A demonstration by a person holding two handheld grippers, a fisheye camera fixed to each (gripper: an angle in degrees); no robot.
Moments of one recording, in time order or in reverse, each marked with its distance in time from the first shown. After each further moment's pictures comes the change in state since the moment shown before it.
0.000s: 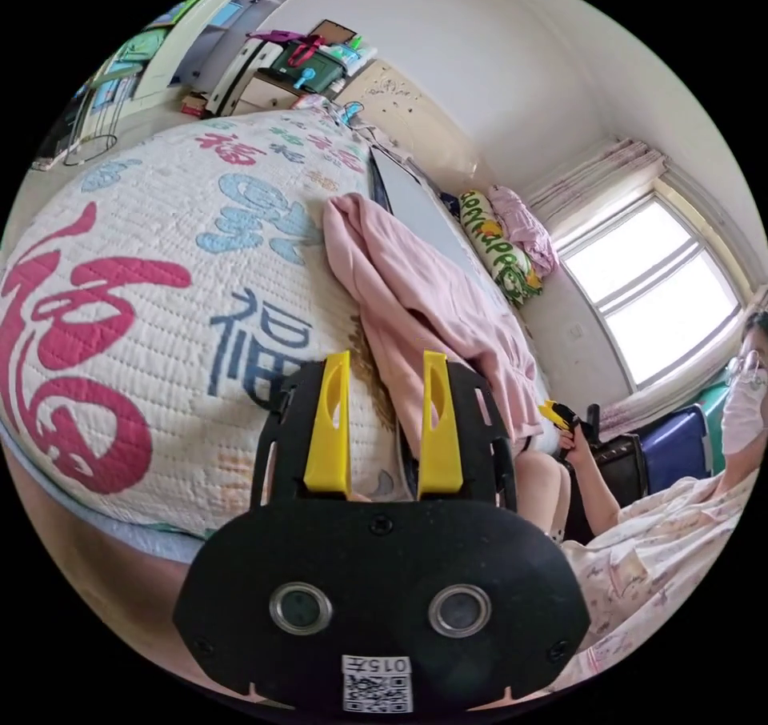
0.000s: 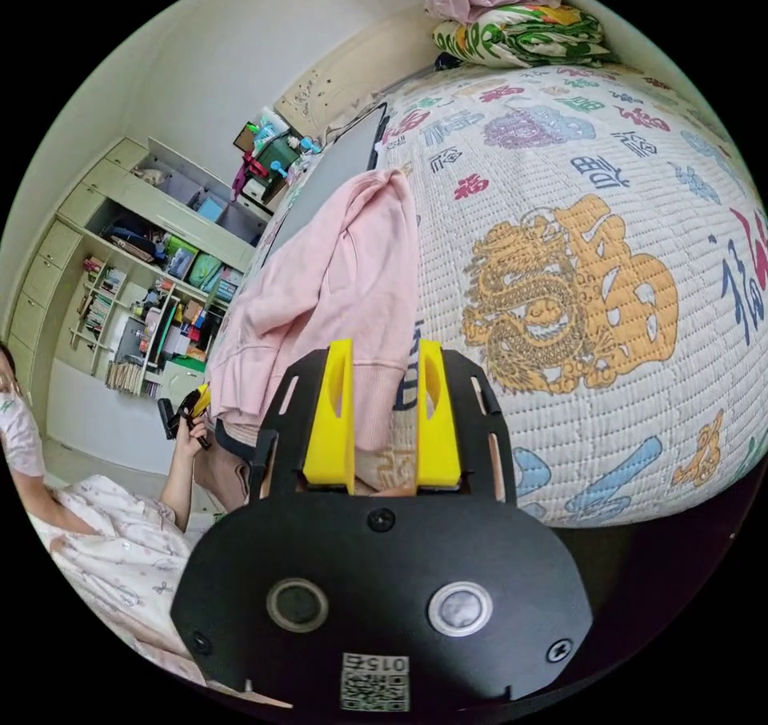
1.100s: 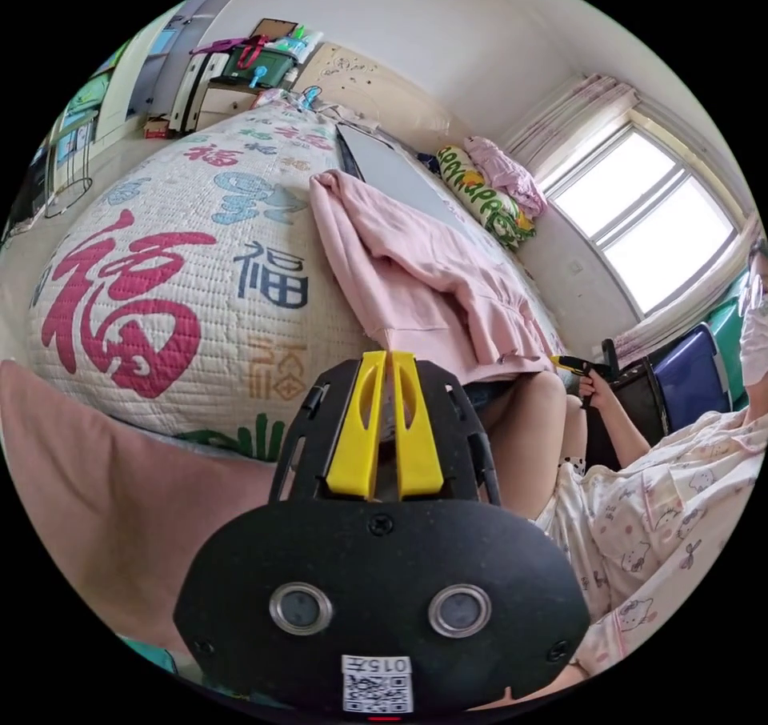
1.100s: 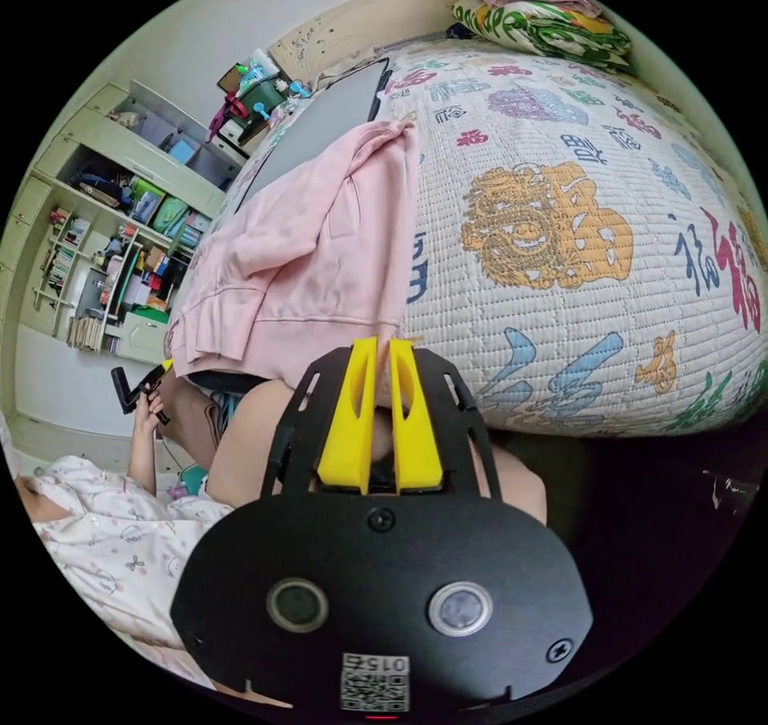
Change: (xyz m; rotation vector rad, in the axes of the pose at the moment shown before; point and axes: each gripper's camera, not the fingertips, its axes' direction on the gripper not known) left arm 0.154 0.038 0.019 -0.123 -0.106 0.142; right arm 0.186 -0.013 0.049 -0.121 0.213 -0.077
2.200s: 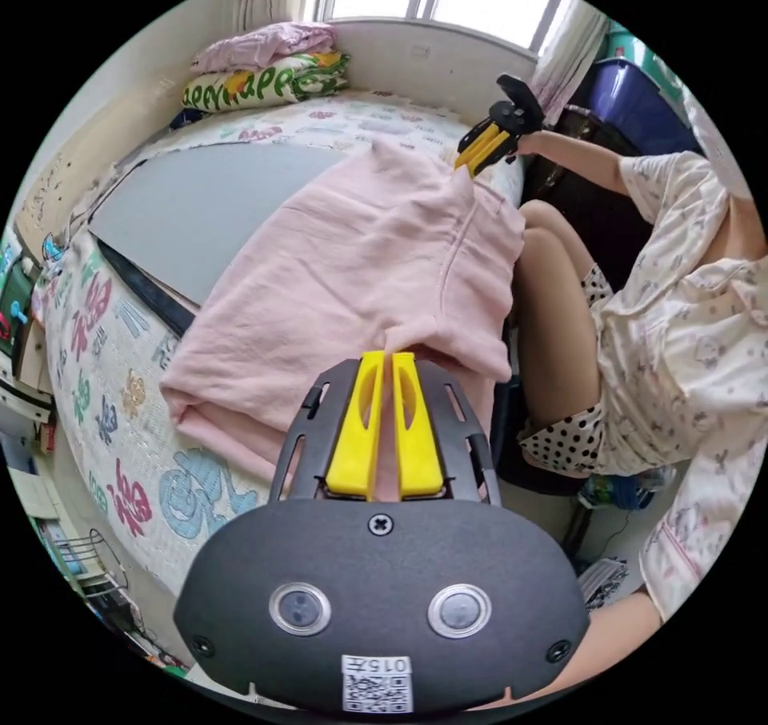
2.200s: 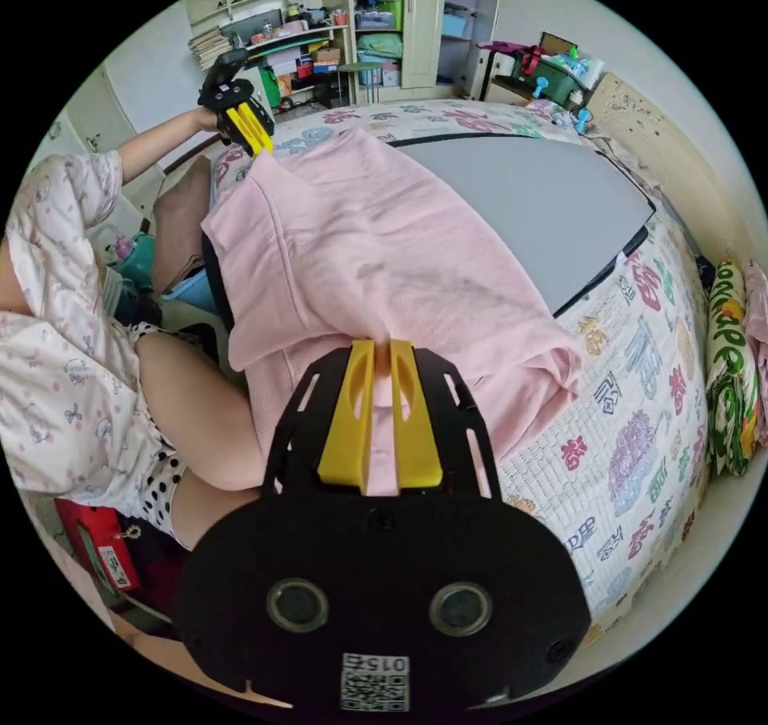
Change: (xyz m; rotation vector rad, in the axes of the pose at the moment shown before) left arm 0.336 -0.358 0.164 -0.439 0.039 0.938; right arm -0.151 -0.206 0.138 -0.155 0.067 -0.988
